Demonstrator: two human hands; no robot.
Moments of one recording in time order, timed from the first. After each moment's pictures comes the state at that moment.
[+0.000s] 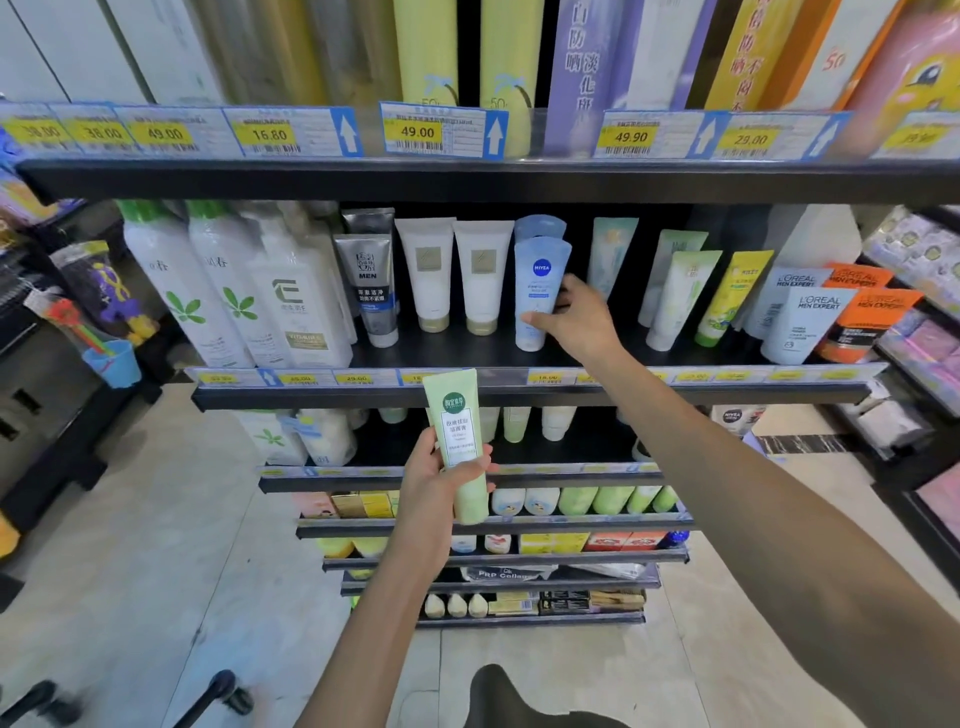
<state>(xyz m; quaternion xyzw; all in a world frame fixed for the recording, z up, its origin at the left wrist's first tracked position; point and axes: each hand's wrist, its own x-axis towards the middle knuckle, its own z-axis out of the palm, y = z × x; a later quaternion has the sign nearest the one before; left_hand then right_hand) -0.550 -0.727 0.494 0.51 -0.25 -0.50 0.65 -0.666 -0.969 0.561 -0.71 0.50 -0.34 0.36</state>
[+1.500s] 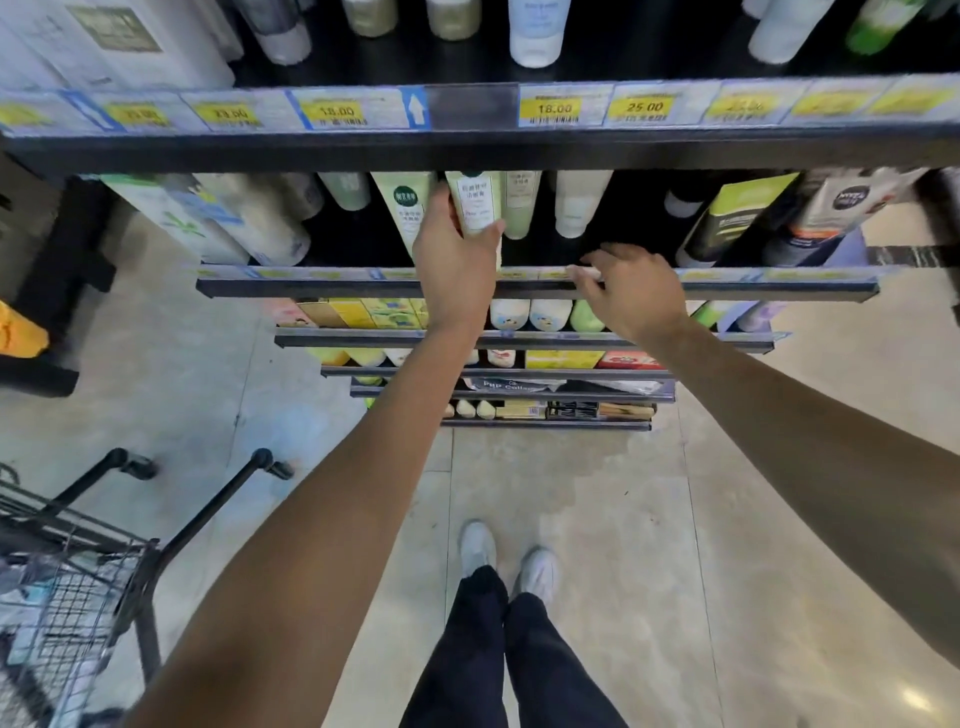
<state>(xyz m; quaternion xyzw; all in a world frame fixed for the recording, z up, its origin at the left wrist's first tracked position) -0.581 -0.844 0.386 0.74 -0.32 -0.19 0.56 -0.768 -0.931 0.330 -0.88 0.47 -0.08 0.02</state>
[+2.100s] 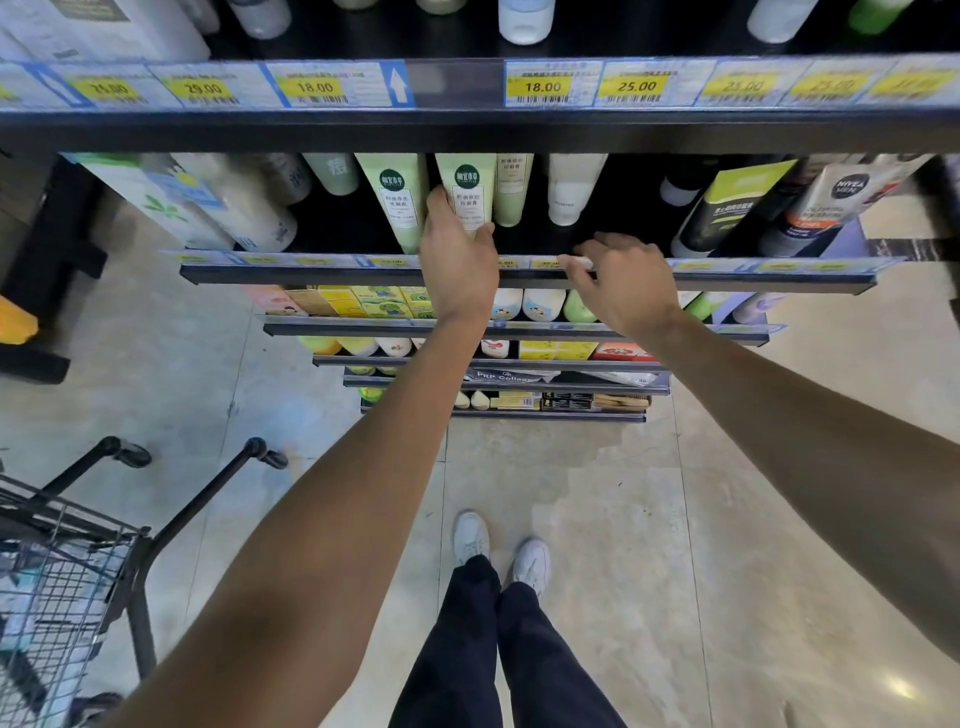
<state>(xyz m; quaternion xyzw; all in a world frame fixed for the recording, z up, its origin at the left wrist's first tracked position) -0.587 -0.862 0.351 0.81 -0.33 -0.12 0.47 -0.769 -0.930 0.328 -0.88 0.47 -0.08 0.01</state>
